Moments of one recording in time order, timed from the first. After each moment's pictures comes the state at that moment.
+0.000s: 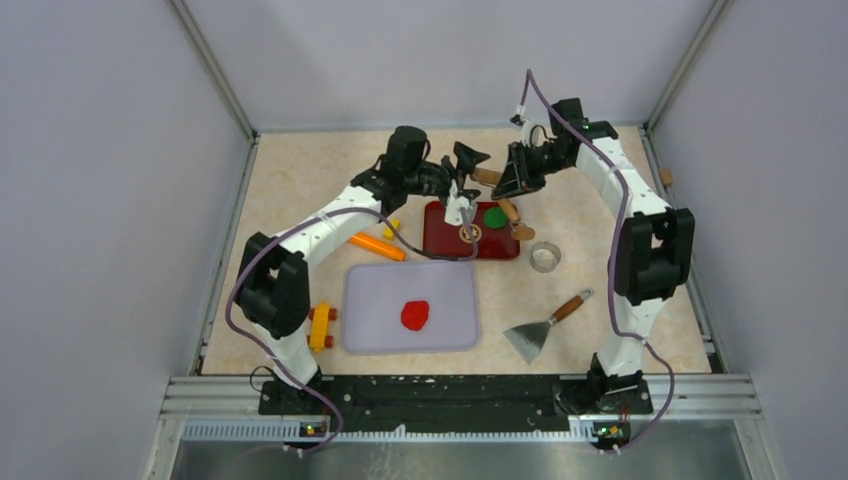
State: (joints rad) left arm -0.58 1.76 1.46 -0.07 0.81 1.45; right arm 0.20 1.91 1.74 -0.93 -0.77 0.02
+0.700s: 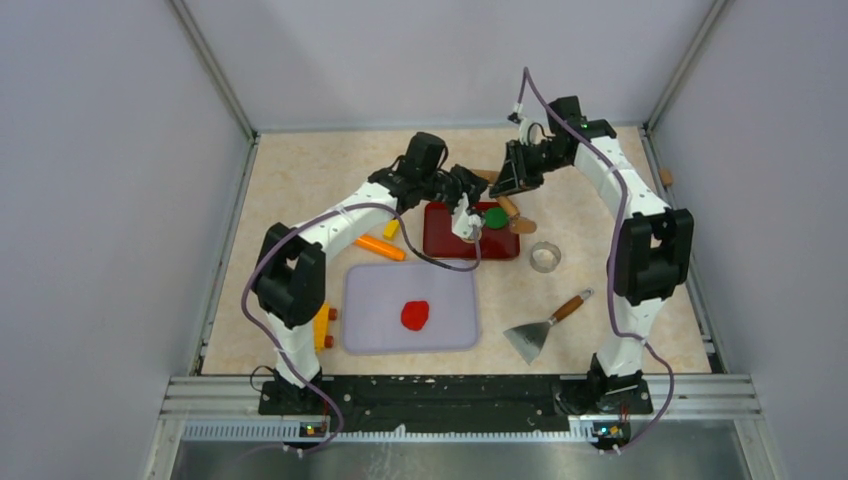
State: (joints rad) left arm -0.60 1.88 1.55 -0.24 0.70 1.73; right arm 0.22 1.91 1.77 -0.95 -0.78 -0.01
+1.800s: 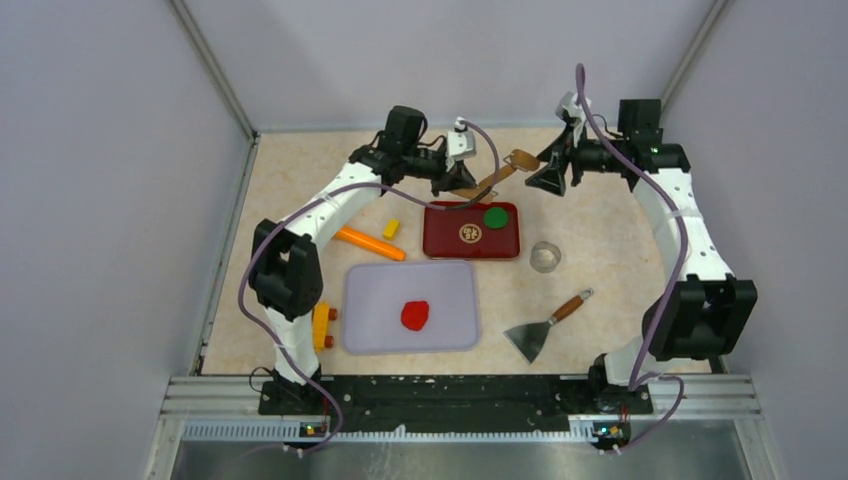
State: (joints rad) left arm -0.51 1.91 1.71 -0.37 0.87 0.63; right arm 0.02 1.52 1.53 -0.72 -1.03 -0.56
